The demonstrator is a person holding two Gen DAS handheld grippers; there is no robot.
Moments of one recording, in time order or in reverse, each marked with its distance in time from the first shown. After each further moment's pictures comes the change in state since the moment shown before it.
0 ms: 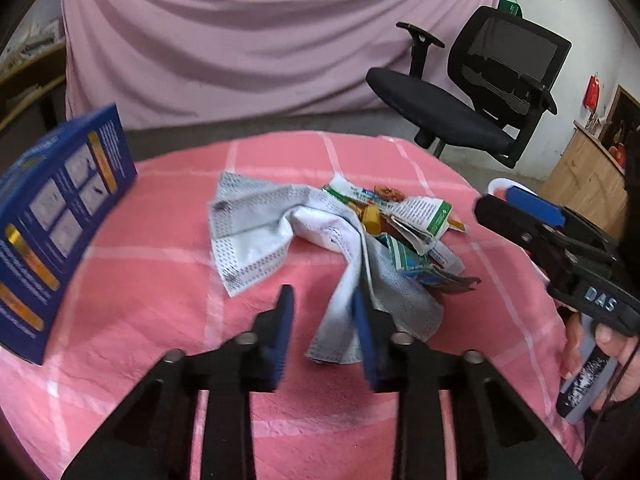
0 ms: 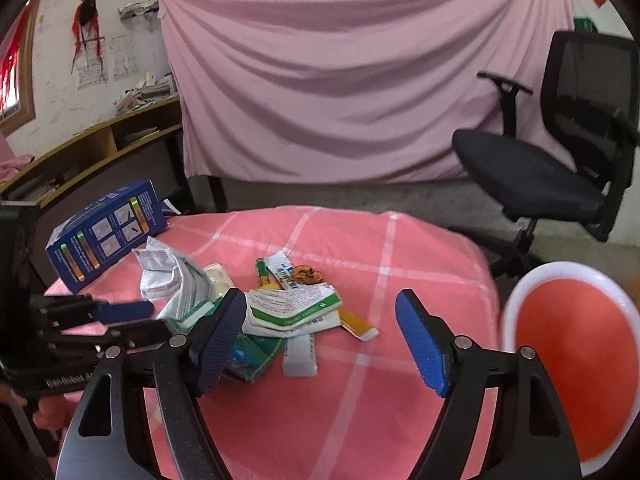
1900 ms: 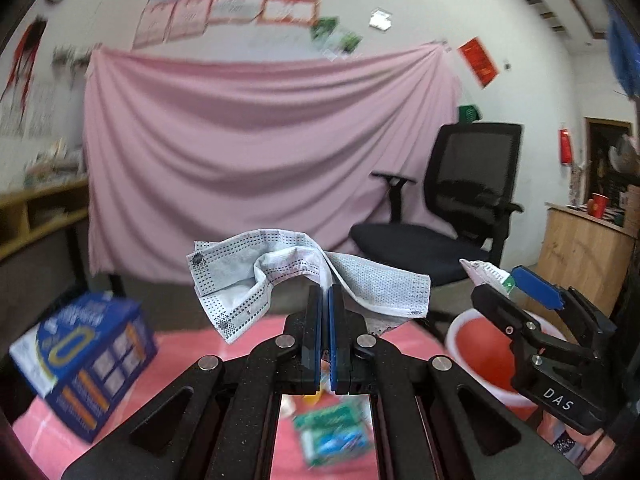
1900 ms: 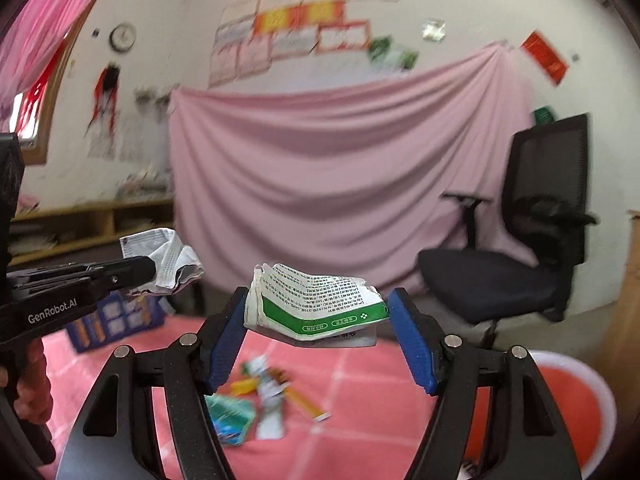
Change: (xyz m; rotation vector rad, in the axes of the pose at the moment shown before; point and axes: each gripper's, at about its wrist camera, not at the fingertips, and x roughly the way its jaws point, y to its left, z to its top) left arm -0.103 -0.095 0.014 0.150 -0.606 0.070; right arm -0.112 -0.008 -0.006 -0.042 -0.544 -0.161
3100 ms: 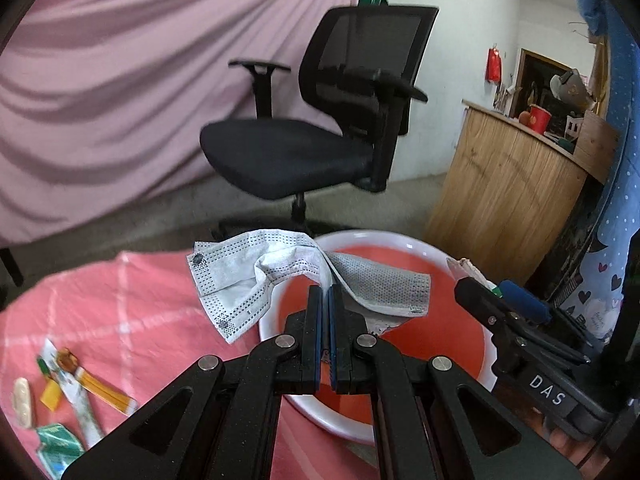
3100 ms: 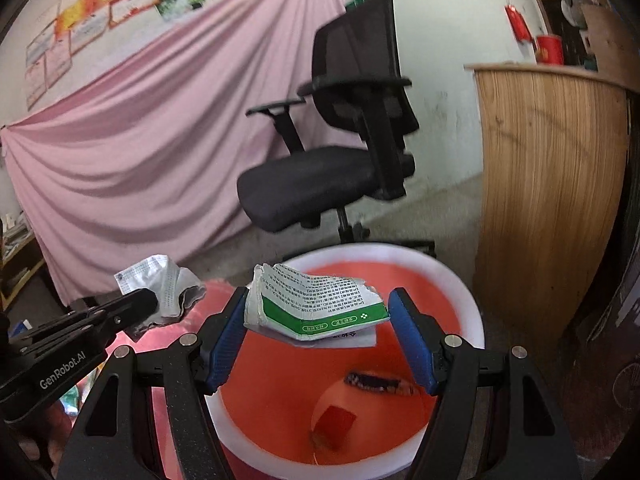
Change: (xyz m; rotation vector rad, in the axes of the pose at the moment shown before) left arm 0.181 -0.194 -0.013 0.040 0.433 -0.359; right arm -0.016 -0.196 -0.056 0.373 0.362 -0.423
